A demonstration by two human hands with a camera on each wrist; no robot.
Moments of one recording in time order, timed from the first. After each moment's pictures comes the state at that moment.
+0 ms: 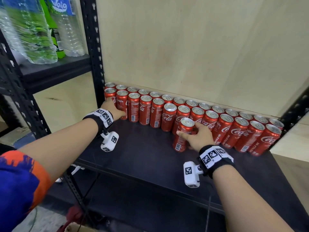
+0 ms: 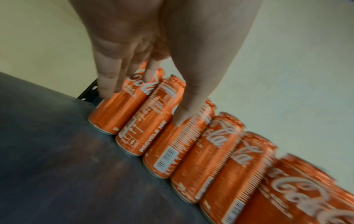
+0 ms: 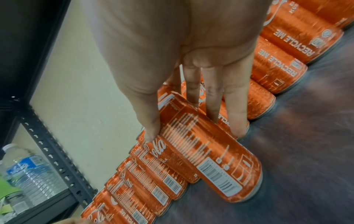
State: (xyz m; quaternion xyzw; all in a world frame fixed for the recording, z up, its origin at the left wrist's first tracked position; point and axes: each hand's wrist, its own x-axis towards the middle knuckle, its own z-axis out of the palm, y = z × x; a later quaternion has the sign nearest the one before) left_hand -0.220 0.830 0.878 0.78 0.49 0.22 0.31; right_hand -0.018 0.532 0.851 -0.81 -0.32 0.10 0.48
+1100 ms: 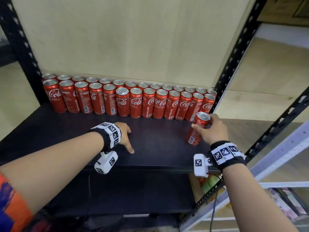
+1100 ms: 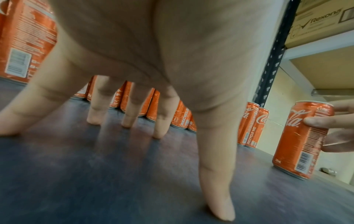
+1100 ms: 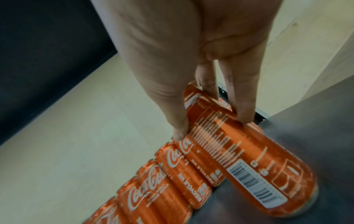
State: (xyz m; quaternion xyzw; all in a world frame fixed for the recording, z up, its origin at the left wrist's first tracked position) left_hand -0.149 0.633 0.856 0.95 0.24 -0.18 0.10; right_hand 0.003 0.332 0.870 -0.91 -0.13 -0.07 0.39
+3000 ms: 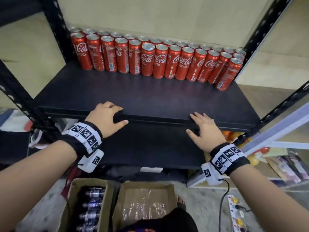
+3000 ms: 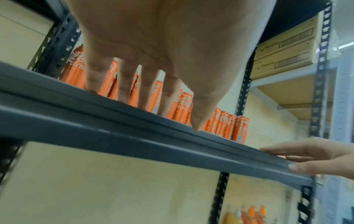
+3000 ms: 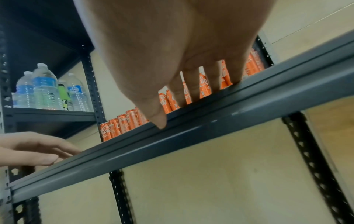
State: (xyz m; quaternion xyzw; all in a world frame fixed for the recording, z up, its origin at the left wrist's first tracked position) left_hand -0.356 0.645 0.797 0.95 0.26 0.04 0.14; right_hand -0.147 0.333 0.772 -0.92 -0.37 0.03 0.12
